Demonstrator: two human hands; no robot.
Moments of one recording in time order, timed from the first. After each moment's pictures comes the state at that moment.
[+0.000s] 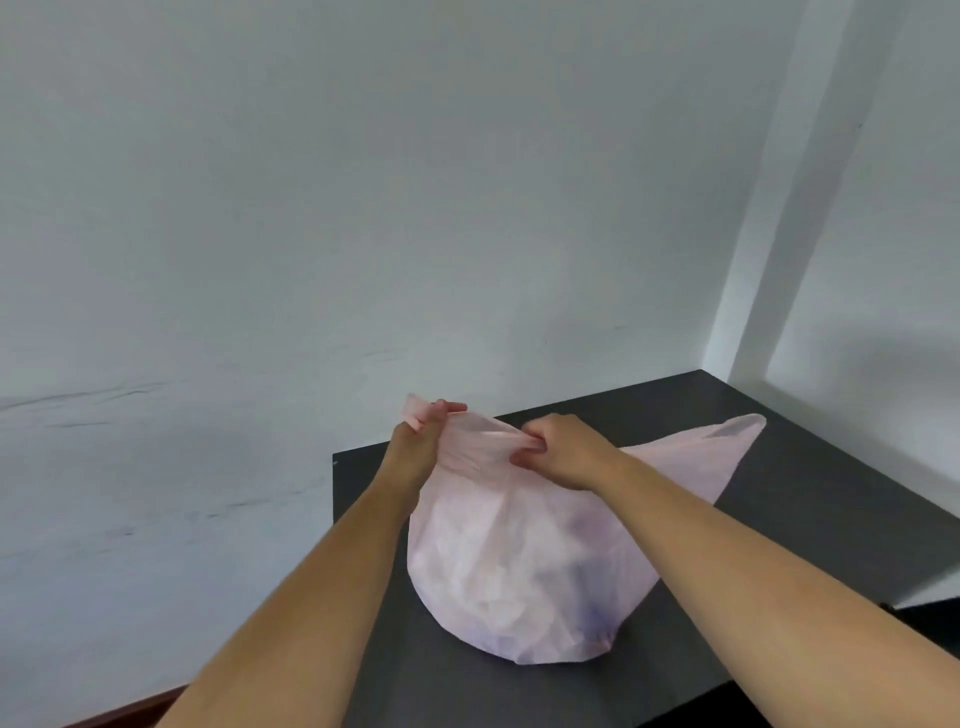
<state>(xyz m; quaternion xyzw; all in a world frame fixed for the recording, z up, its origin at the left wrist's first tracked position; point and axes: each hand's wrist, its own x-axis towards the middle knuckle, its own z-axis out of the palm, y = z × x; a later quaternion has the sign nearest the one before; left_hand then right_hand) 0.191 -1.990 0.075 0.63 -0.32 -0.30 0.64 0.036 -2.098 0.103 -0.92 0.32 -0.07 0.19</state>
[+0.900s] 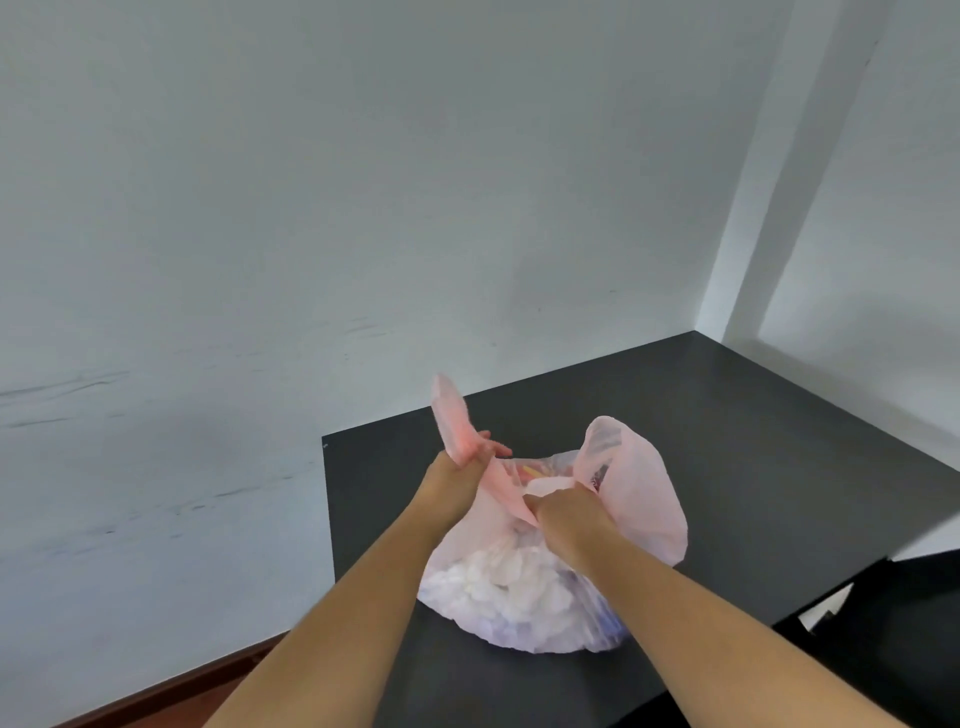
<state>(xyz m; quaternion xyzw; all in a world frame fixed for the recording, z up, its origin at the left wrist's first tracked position) 0.173 -2.002 0.012 0.66 -0.40 -0.34 0.53 0.039 -2.092 -0.029 -0.94 0.33 0.09 0.00</state>
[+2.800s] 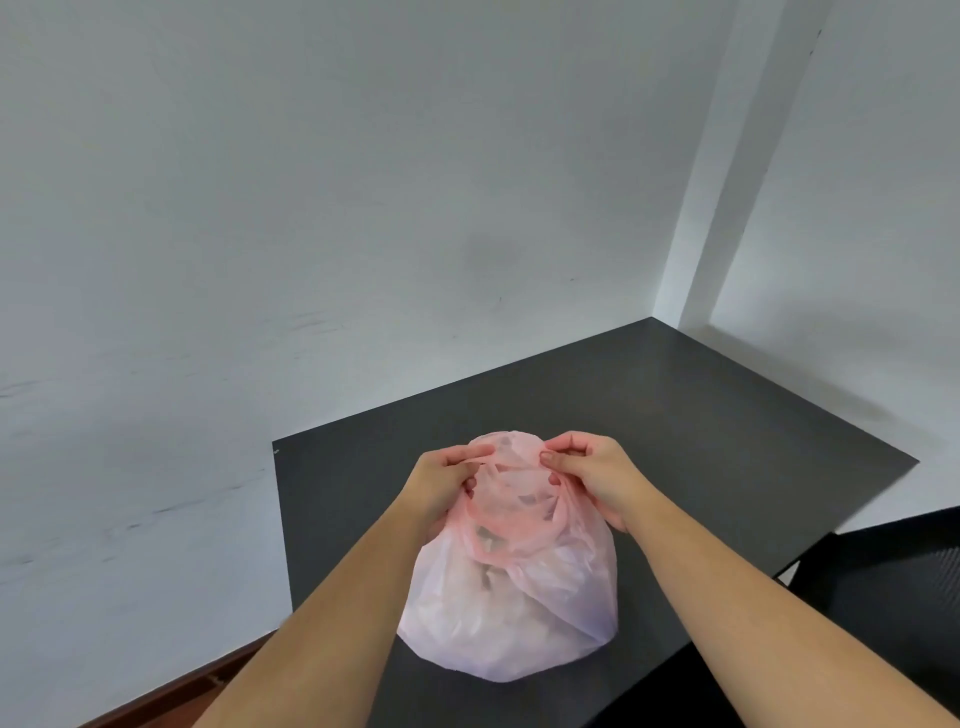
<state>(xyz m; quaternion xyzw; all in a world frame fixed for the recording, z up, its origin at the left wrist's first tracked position) 0.174 -2.046 -0.010 0.62 -0.28 -0.50 0.54 -0.006 -2.130 0.008 -0.55 0.43 -0.28 0.66</state>
